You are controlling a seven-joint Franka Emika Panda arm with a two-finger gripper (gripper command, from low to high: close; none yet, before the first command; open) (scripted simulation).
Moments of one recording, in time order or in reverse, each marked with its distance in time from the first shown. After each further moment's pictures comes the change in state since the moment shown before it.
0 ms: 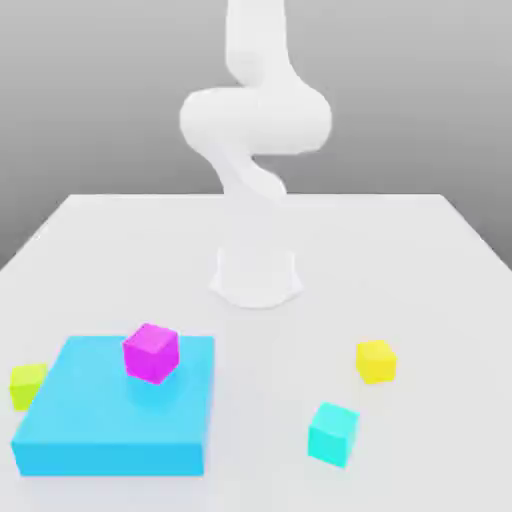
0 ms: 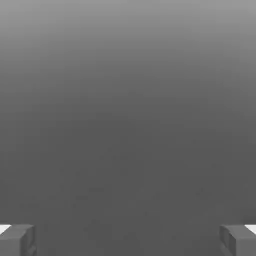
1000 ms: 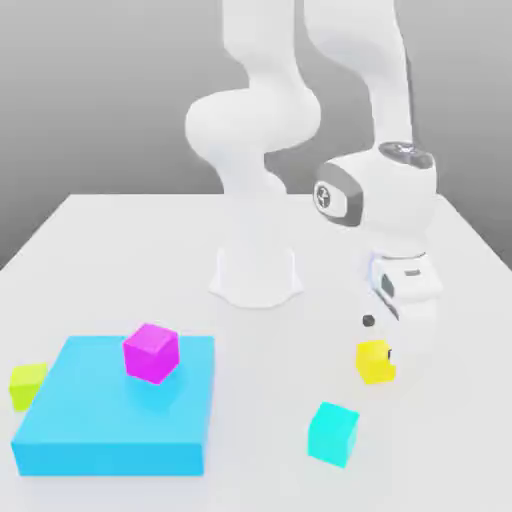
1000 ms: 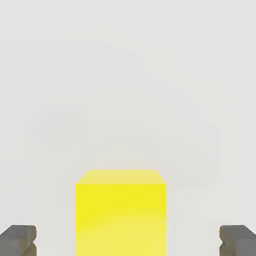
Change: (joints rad) arm 0.575 0.873 0.014 -0.591 0.033 0.737 -1.087
